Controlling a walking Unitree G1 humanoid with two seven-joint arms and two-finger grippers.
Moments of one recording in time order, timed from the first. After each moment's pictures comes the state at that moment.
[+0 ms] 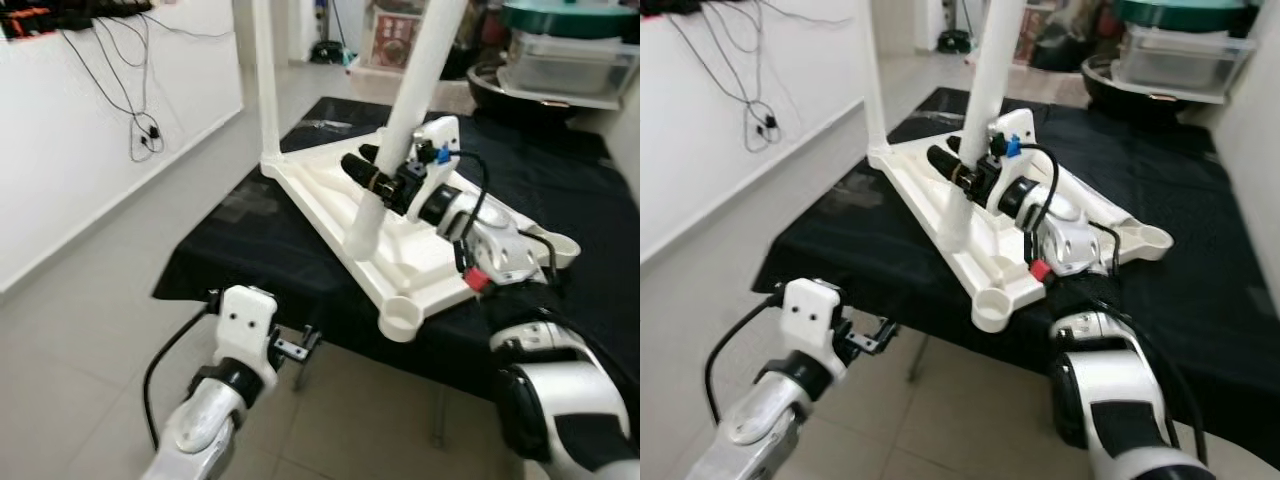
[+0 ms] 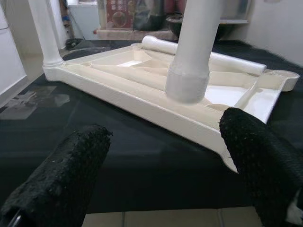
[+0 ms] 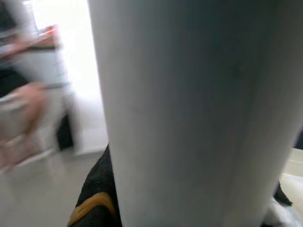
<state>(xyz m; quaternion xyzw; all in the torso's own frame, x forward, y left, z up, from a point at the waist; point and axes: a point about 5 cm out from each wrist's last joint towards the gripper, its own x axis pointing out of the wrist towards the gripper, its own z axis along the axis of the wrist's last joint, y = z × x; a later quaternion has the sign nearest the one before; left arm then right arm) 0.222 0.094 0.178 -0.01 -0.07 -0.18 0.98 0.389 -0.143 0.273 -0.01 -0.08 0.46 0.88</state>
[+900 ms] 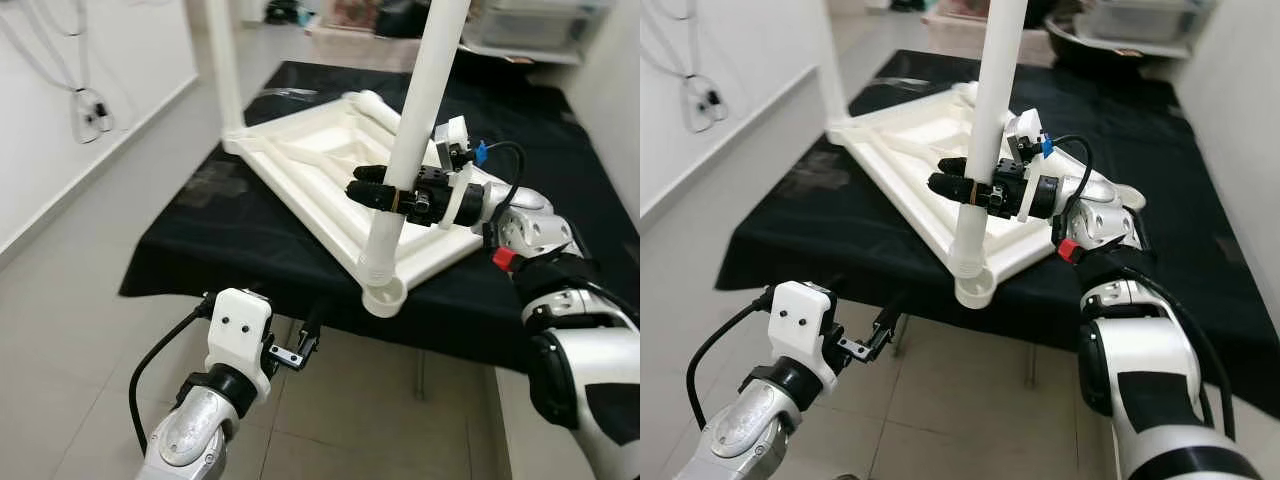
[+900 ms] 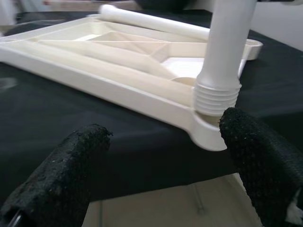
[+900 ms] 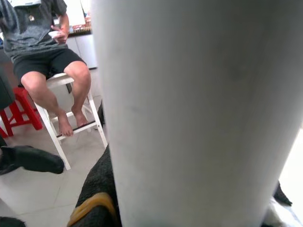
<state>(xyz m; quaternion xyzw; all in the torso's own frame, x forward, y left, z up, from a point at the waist) 0.211 0.094 0.181 -0.01 -0.06 -0.19 0.98 0.381 -0.171 0.269 -0.01 -0.04 0.57 0.82</state>
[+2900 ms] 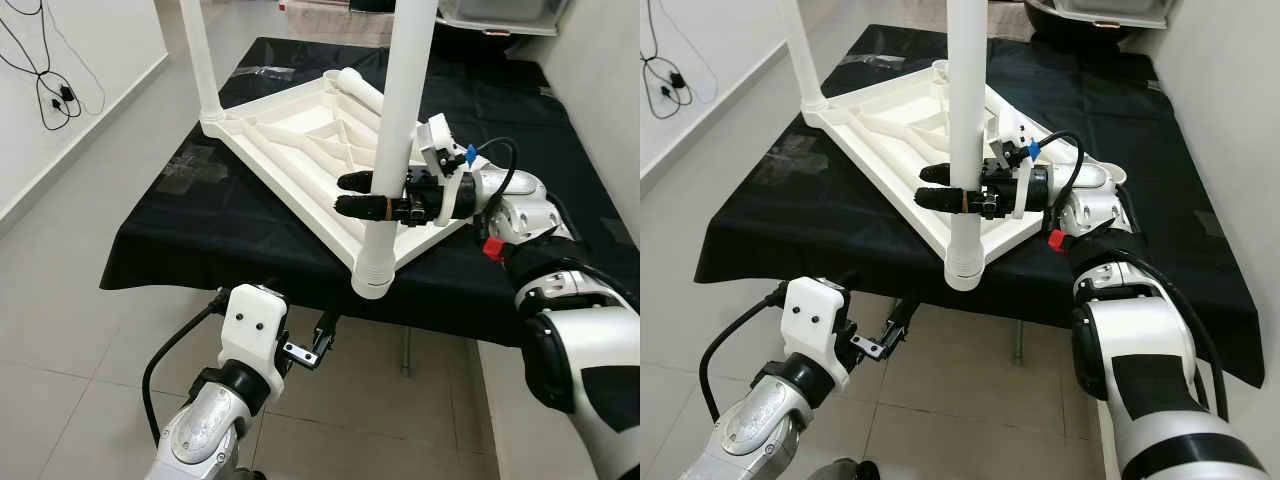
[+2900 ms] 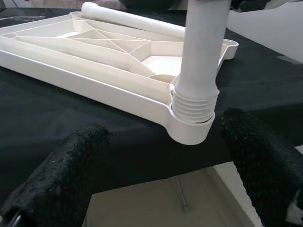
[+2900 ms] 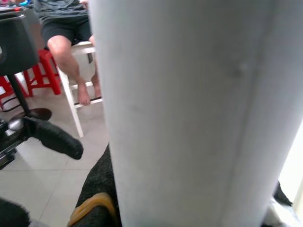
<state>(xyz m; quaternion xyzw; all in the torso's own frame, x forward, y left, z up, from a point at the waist) 0.205 0.083 0.183 -0.01 -0.06 -0.21 0.98 0.380 -0.152 0.268 -0.09 -0.04 0.63 0.77</state>
